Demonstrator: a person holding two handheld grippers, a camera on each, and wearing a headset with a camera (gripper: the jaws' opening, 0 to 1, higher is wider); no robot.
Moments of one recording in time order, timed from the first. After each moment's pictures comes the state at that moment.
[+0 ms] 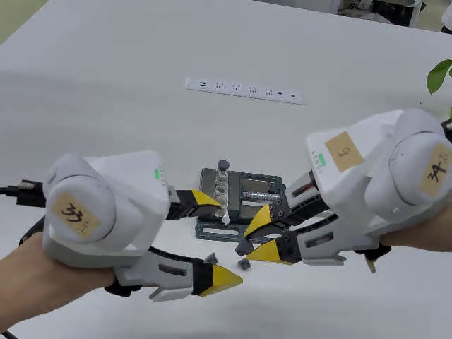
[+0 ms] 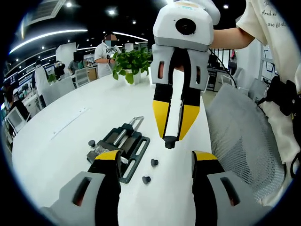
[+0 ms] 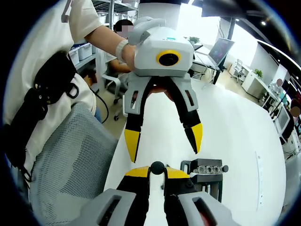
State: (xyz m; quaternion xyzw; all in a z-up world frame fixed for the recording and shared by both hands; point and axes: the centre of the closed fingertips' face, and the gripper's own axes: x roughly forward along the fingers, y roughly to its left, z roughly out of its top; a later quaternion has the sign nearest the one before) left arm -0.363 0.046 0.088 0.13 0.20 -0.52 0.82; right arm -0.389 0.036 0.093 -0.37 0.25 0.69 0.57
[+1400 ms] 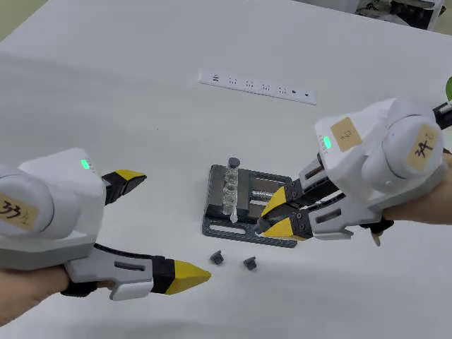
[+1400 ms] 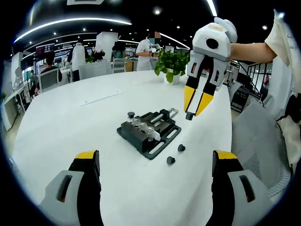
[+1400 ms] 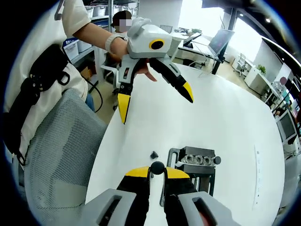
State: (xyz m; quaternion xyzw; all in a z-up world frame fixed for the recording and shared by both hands) left arm -0.346 0.121 0.065 0.03 0.23 -0.38 0.90; right arm -0.345 0.027 0.075 -0.41 0.28 0.68 0.55
